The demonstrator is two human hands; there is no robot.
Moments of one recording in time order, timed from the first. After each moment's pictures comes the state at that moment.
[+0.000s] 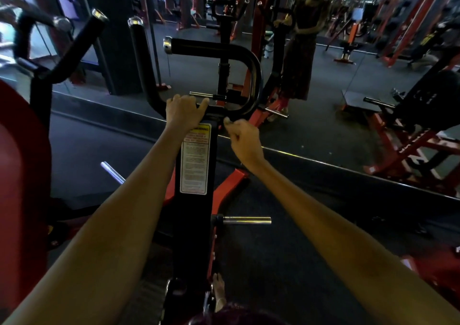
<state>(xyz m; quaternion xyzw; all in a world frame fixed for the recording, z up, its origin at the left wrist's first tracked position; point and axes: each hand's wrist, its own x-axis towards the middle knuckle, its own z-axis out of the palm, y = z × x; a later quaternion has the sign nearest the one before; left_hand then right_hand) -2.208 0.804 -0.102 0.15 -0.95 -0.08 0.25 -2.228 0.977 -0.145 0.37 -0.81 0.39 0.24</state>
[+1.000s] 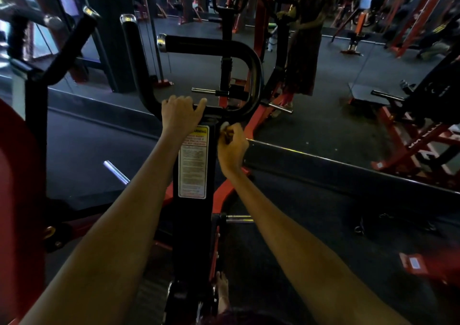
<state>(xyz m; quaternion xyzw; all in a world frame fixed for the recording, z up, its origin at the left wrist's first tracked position) -2.210 0.806 -0.106 0.16 -0.94 -0.09 0.29 -2.226 0.934 -0.172 0.17 -0.69 0.66 0.25</state>
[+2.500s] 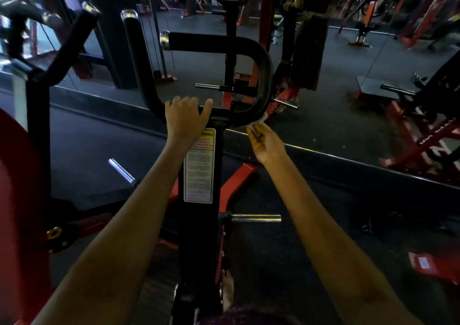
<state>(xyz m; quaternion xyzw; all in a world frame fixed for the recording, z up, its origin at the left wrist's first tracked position) -2.207 0.808 -0.110 0.17 -0.93 -0.09 0.32 -2.262 0.978 -0.137 -0.08 -0.32 0.92 -0.22</state>
